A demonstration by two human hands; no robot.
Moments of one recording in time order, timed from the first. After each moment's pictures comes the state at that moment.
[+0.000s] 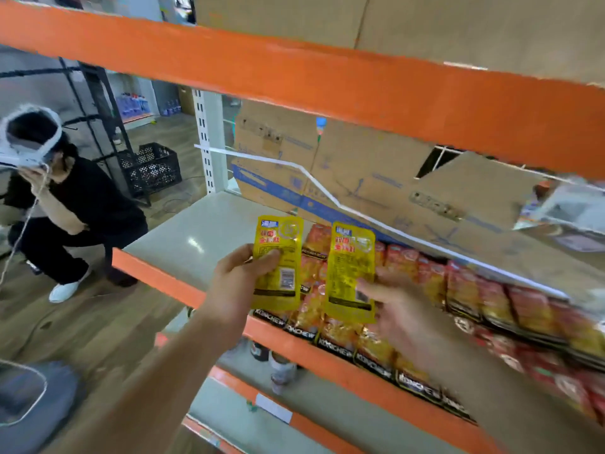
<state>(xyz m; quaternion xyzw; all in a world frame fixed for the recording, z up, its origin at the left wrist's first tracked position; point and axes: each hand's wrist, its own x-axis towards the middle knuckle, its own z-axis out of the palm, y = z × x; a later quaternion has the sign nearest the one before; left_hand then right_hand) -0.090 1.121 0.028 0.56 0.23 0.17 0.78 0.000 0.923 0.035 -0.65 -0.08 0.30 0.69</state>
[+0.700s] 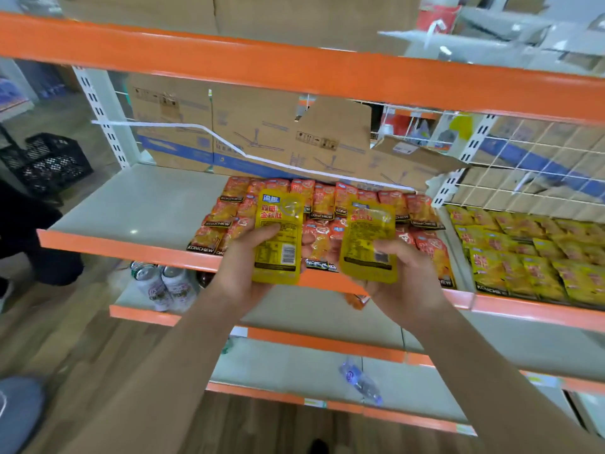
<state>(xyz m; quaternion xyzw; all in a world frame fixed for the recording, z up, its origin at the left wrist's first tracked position) -0.157 0.956 0.068 0.48 0.10 -0.02 0.87 -0.134 0.751 0.080 -0.42 -0.07 0.24 0.87</state>
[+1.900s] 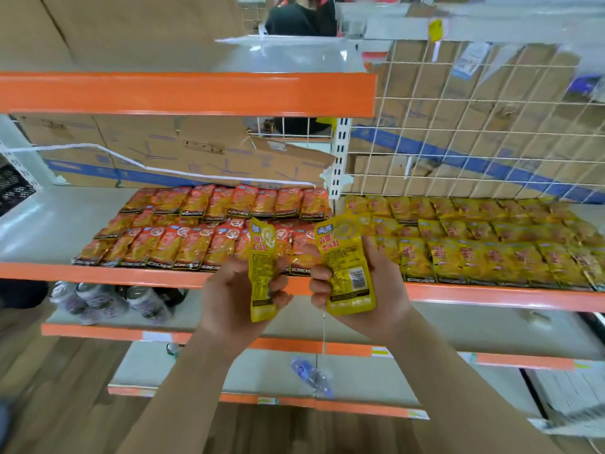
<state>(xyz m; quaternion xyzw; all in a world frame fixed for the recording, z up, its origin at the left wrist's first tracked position) -0.160 0.694 0.066 0.34 0.08 -0.09 0.93 -0.117 0.511 0.071 -0.27 0.00 0.40 0.87</state>
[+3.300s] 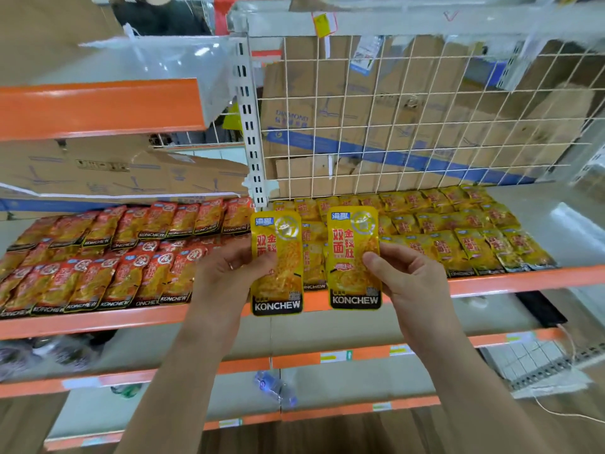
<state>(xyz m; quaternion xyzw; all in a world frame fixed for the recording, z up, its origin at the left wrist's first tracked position) -0.105 0.563 0.083 0.64 0.07 0.05 0.76 -0.104 0.343 0.070 -0.64 0.10 -0.09 0.76</state>
